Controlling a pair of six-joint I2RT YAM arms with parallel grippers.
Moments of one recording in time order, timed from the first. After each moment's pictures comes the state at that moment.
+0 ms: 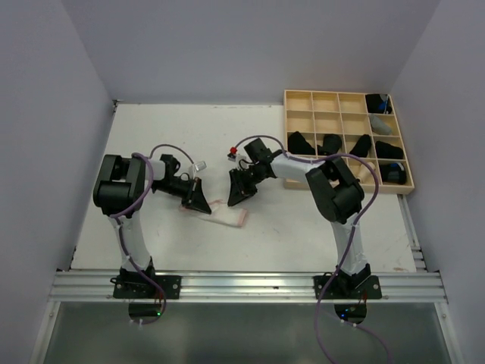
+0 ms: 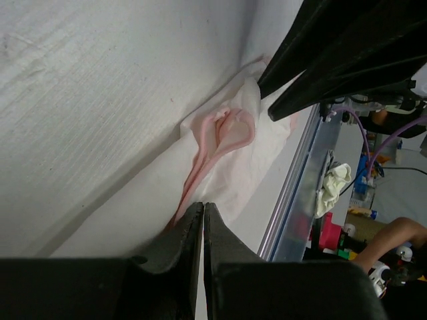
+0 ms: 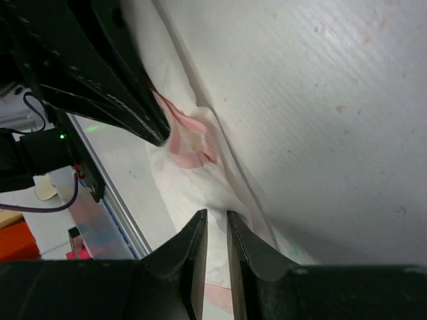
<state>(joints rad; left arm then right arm) -0.08 2.02 1.02 -0.61 1.07 0.27 0.62 2.14 1.42 -0.41 -0.75 0.33</state>
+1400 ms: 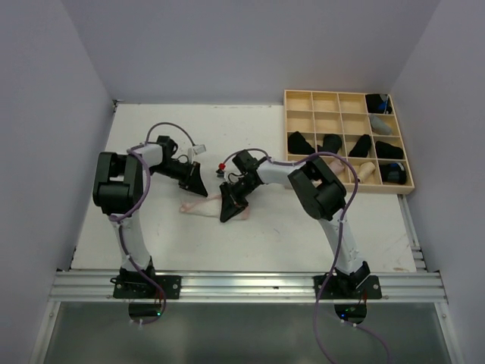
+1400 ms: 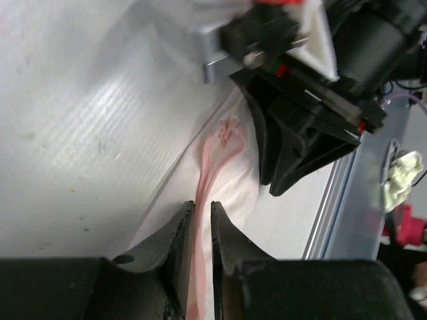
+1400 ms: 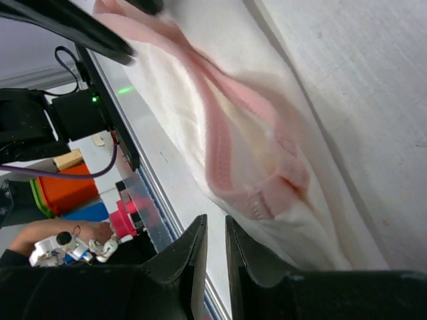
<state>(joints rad) -0.07 2.03 1.22 -0.75 1.00 0.45 0.69 2.28 1.51 -0.48 -0.95 0.37</state>
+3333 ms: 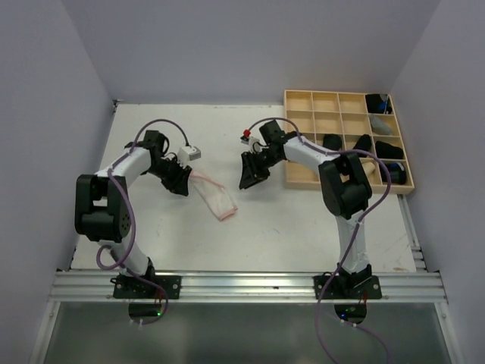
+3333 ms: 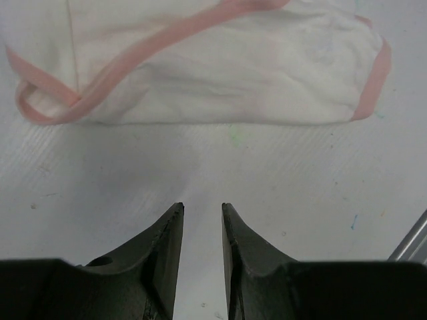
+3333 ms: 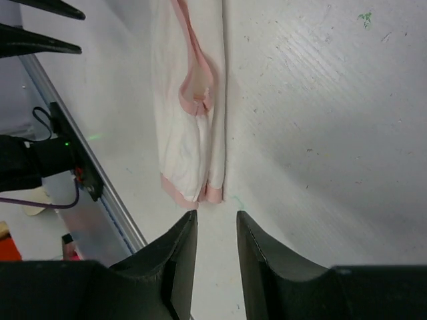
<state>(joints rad) -0.05 1.71 1.16 -0.82 0.62 0.71 0.48 2.13 1.59 -0.63 -0.77 0.18</state>
